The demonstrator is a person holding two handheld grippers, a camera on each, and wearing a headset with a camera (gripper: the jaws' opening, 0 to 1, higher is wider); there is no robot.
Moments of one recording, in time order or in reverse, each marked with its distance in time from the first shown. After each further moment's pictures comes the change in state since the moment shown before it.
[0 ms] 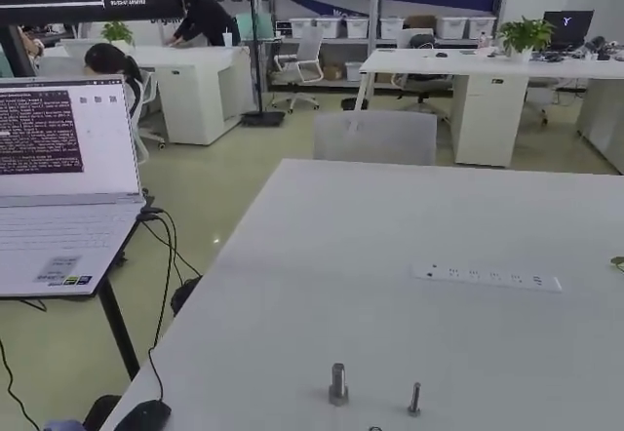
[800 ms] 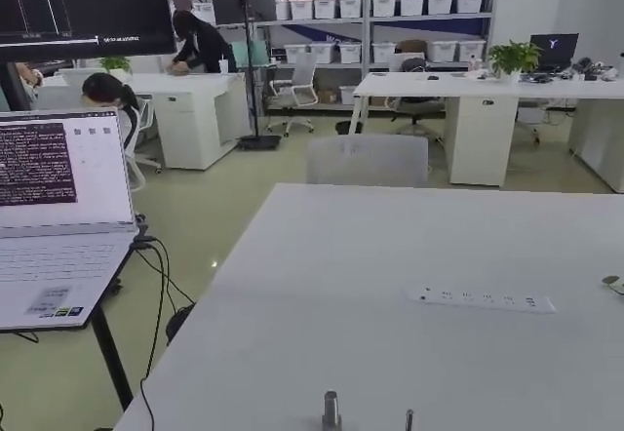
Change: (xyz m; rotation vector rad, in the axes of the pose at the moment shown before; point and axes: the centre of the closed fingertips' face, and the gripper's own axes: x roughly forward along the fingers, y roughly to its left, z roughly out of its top) left arm -0.007 -0.010 -0.001 -0.019 -0.001 0.014; right arm -0.024 -0.003 -0.023 0.101 -0.061 -0.002
